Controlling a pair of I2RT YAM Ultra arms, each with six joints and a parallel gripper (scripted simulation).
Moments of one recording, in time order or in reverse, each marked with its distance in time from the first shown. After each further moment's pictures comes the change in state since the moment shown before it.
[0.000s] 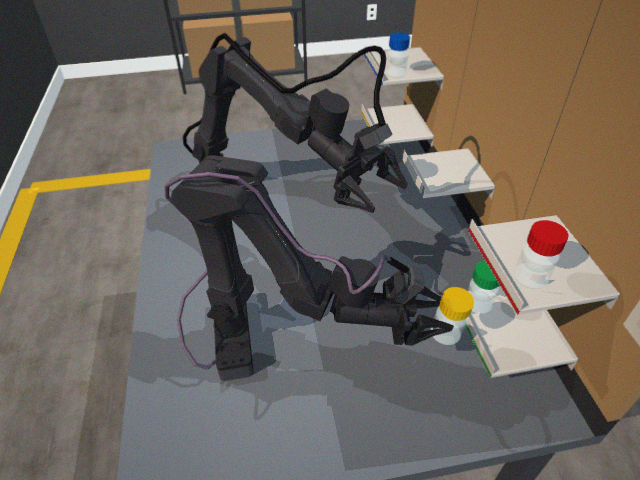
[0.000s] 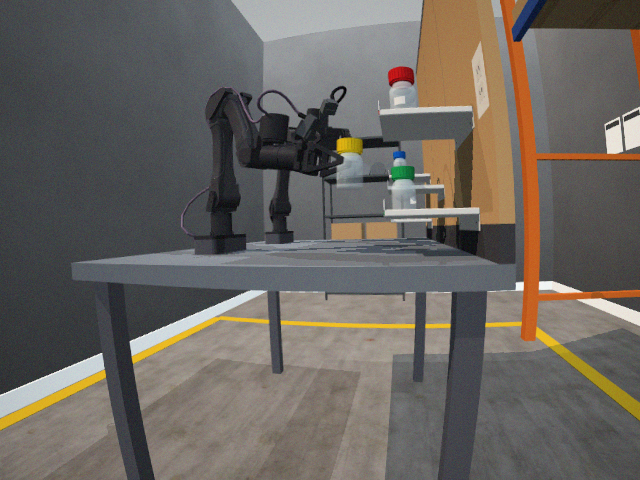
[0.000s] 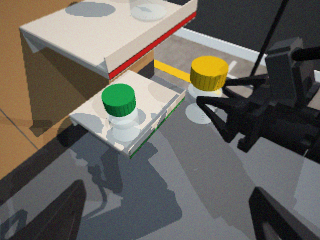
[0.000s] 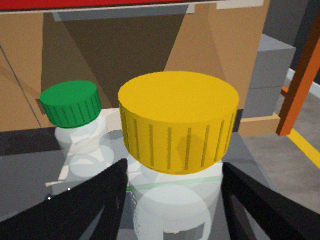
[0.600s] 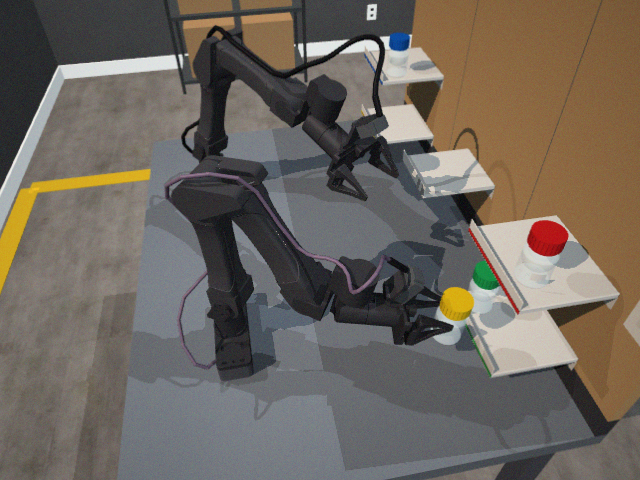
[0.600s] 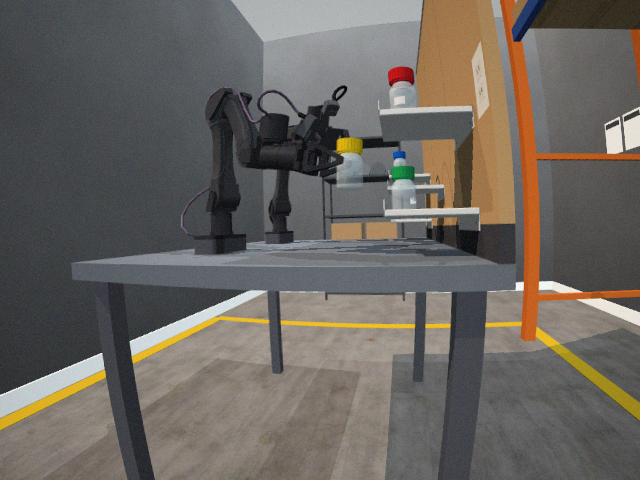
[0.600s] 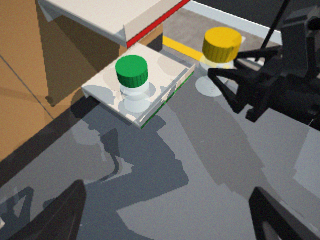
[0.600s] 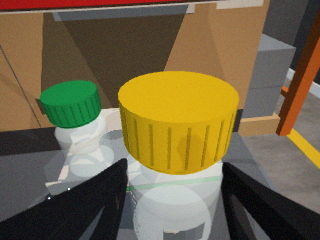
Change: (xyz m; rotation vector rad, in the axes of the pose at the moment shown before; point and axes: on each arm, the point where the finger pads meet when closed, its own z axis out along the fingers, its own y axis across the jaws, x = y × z) left arm 0.007 0.014 -0.031 -0.019 0.108 -0.009; right arm 0.000 0.000 0.000 0.000 0.000 0.000
